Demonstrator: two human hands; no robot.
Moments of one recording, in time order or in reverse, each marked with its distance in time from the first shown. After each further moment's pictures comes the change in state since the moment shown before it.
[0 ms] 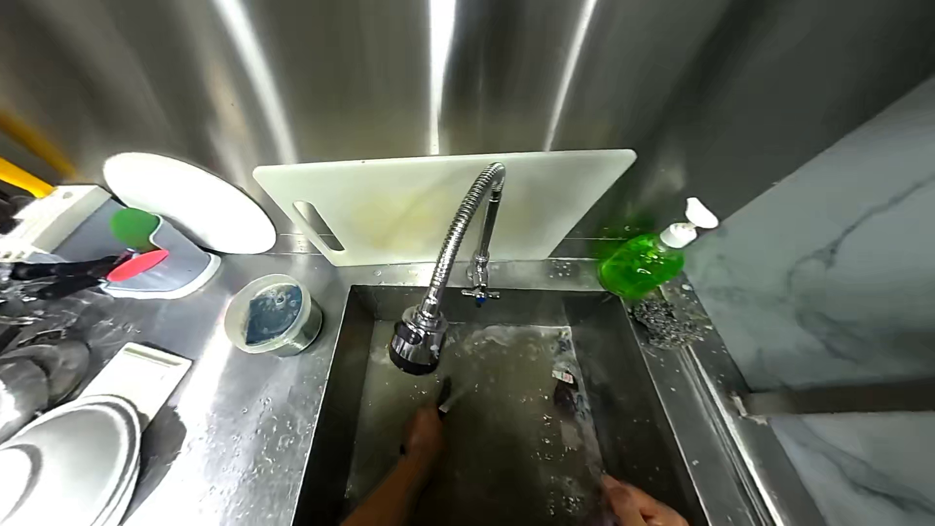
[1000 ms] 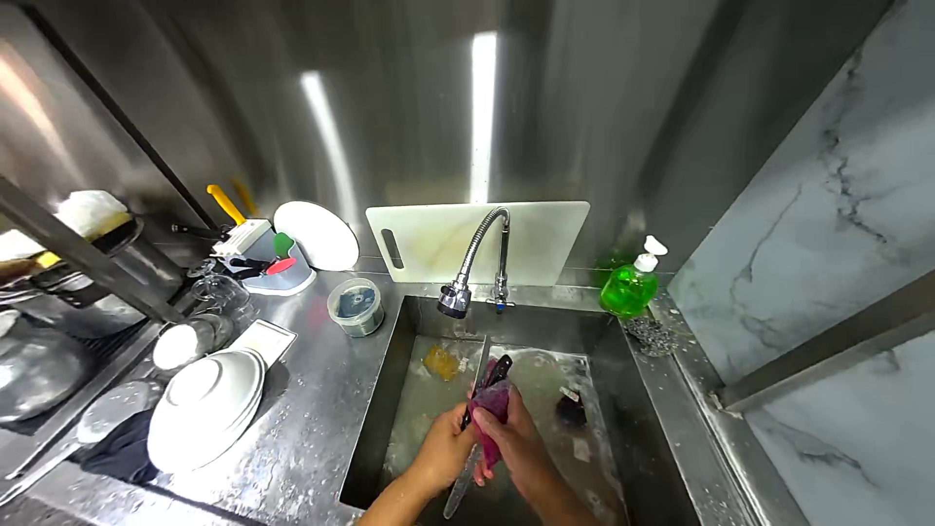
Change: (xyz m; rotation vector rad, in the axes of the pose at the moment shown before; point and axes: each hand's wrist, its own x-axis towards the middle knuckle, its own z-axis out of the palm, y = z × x) left_hand -0.239 -0.001 -0.056 -0.856 0.011 0.678; right_hand -0.024 -0.118 0.086 0.754 -0.387 -0.103
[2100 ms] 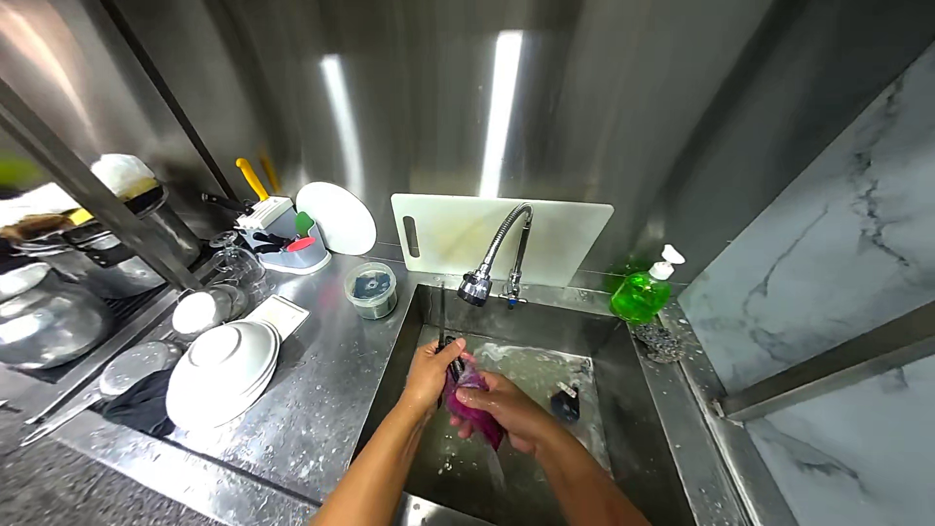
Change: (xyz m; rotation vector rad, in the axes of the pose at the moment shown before) left_hand 0.023 0.043 -0.036 -0.293 0.369 0.136; right_hand 0.018 -0.050 0.024 -0.152 -0.427 0.394
